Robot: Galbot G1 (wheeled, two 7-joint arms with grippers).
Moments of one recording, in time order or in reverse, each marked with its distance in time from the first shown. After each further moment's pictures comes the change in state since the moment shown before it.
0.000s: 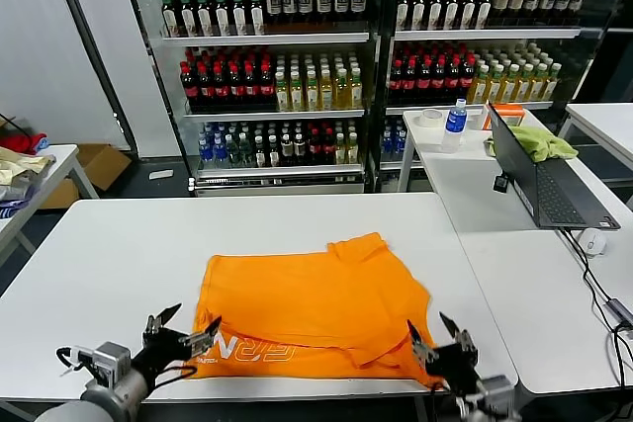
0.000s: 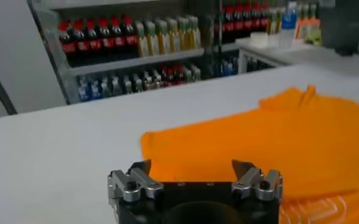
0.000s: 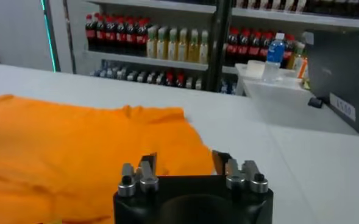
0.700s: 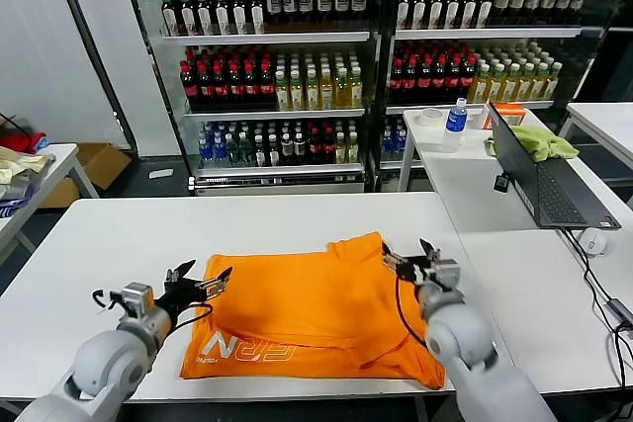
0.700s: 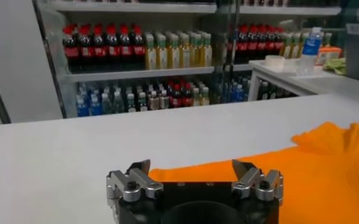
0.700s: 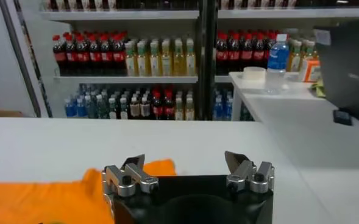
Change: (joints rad) left arm -0.461 0.011 0.285 0.349 -0.116 -0.031 -0.023; right arm 0.645 0.115 -0.237 -0.506 0.156 -0.094 0.105
